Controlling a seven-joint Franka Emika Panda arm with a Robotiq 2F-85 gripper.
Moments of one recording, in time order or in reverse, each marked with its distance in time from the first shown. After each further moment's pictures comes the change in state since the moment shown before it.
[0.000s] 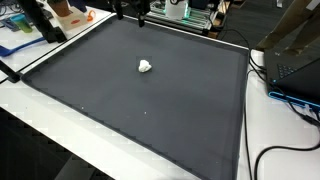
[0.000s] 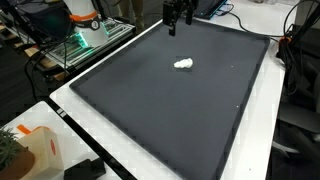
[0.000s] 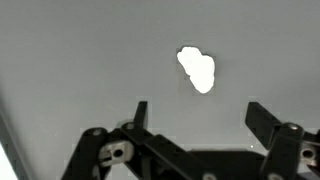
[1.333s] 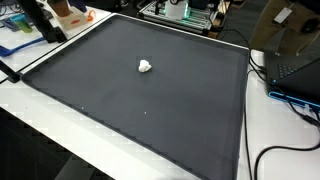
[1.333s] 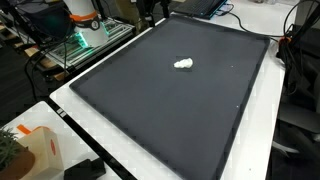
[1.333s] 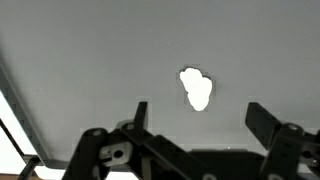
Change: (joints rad) arm 0.014 -0.399 0.035 -0.548 -0.117 0.416 -0.007
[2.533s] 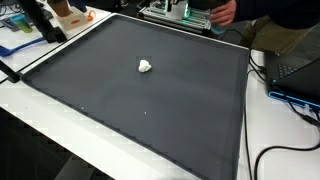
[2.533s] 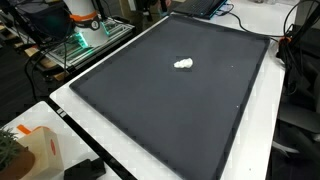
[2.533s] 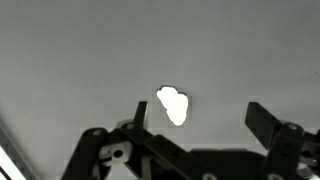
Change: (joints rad) arm 0.045 -0.096 0.036 -0.070 0.131 -0.050 0.041
